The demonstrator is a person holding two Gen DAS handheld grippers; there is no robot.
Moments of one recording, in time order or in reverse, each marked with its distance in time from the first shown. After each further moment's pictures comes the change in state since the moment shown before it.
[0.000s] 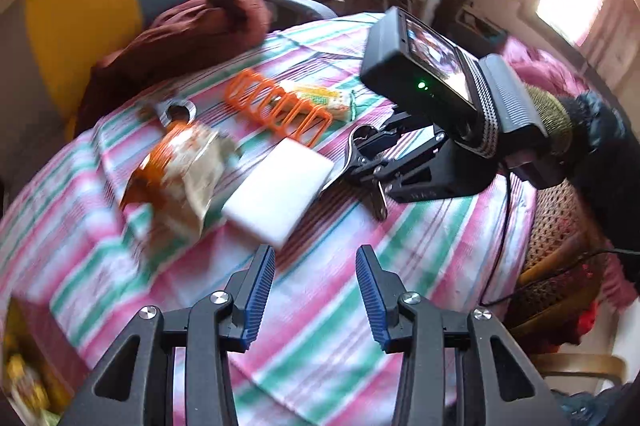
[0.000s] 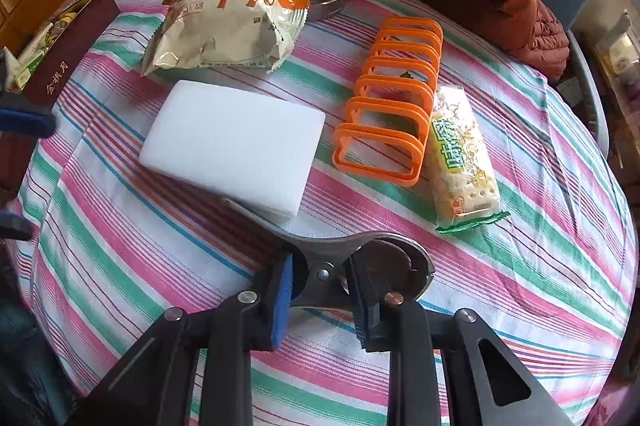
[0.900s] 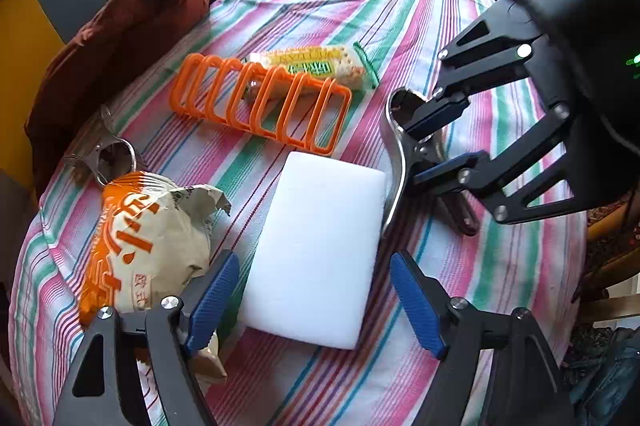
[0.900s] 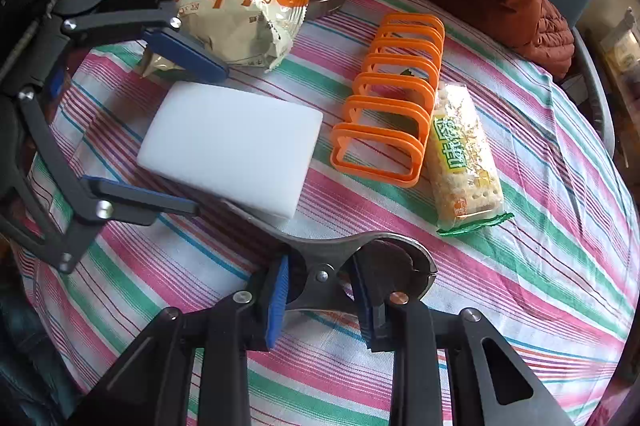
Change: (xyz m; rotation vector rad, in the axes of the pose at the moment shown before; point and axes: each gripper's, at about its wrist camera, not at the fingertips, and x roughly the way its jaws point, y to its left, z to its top) left arm 0.097 0.027 0.042 0.258 0.162 -0.021; right arm -0.004 0.006 -0.010 -0.006 0.005 0.028
